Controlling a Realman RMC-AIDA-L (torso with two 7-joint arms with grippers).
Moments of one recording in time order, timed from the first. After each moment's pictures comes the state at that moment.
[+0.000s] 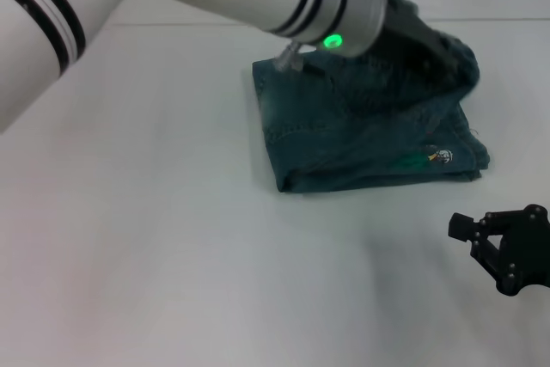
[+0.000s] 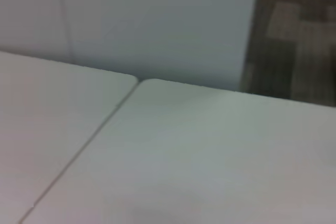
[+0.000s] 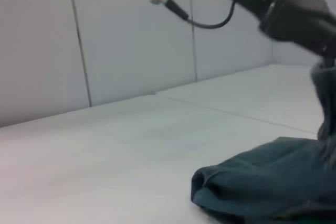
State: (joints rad) left arm -1.06 -2.17 1.51 0.83 2.09 0.89 -2.17; right arm 0.24 2.07 -0.68 -0.51 -1.82 -1.56 0.90
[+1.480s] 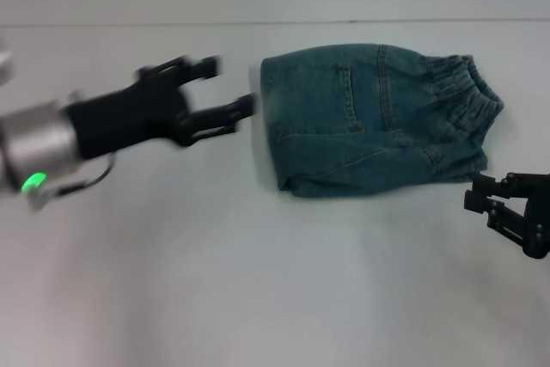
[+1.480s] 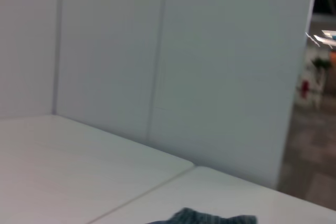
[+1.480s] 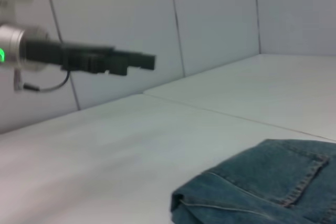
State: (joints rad) left arm -0.41 -2.16 0.95 0.87 1.65 1.36 -1.42; right arm 0.27 2.06 -0.64 -0.68 -1.87 -1.60 1.14
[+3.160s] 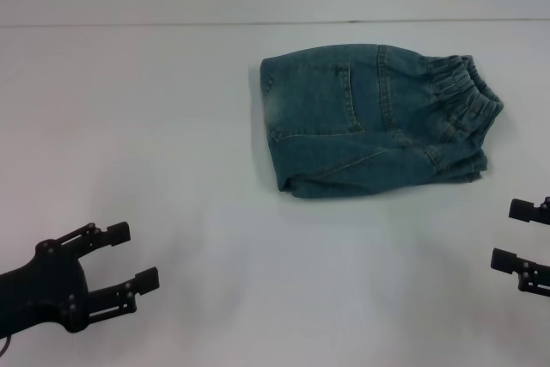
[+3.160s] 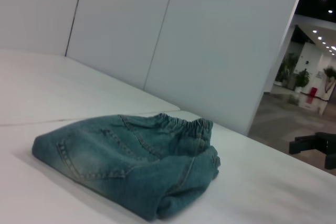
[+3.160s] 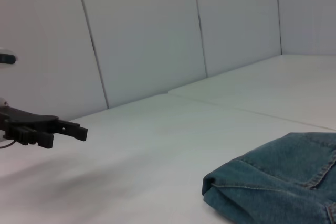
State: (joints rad) left arm -0.24 -2.13 0.42 0.68 2.08 1.79 -1.16; right arm 0.21 2.04 -0.49 -0.70 -2.00 -1.79 1.10
